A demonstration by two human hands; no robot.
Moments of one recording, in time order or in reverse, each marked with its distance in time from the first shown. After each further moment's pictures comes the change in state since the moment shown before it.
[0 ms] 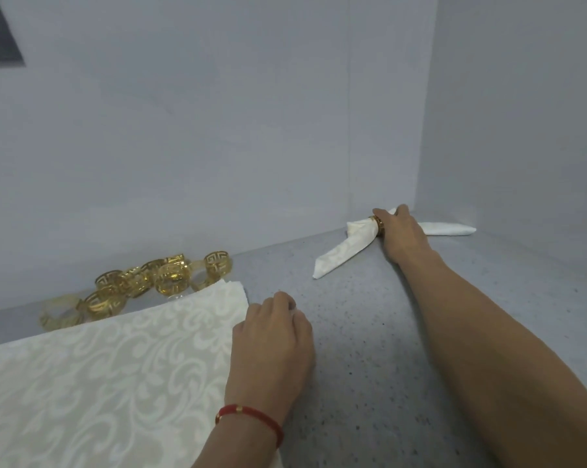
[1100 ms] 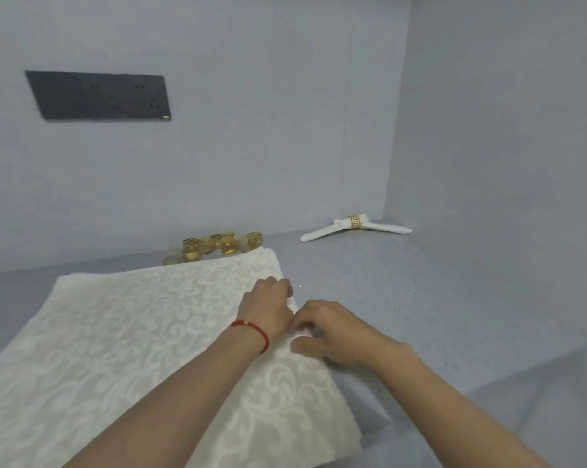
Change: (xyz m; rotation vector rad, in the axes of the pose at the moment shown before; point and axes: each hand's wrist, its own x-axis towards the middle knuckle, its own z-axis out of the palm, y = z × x) left_hand -0.118 0.002 -0.114 0.201 -0.243 0.090; right_hand -0.363 -0.161 -0.157 0.197 -0.515 -0.540
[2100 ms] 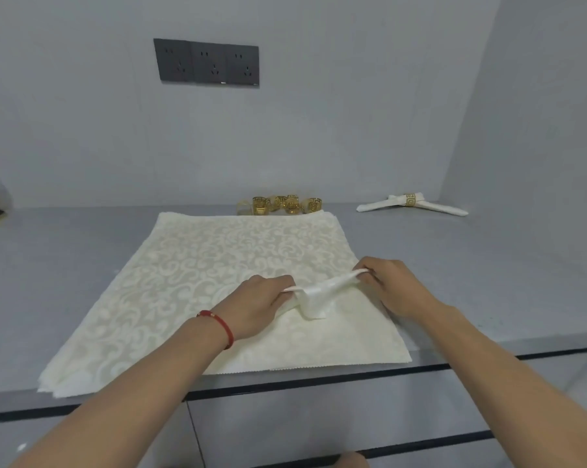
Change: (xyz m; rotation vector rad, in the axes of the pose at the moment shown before) left_hand -0.176 -0.092 -0.057 -0.165 -0.065 0.189; right_hand -0.019 -0.018 0.021 -0.059 0.191 0.009
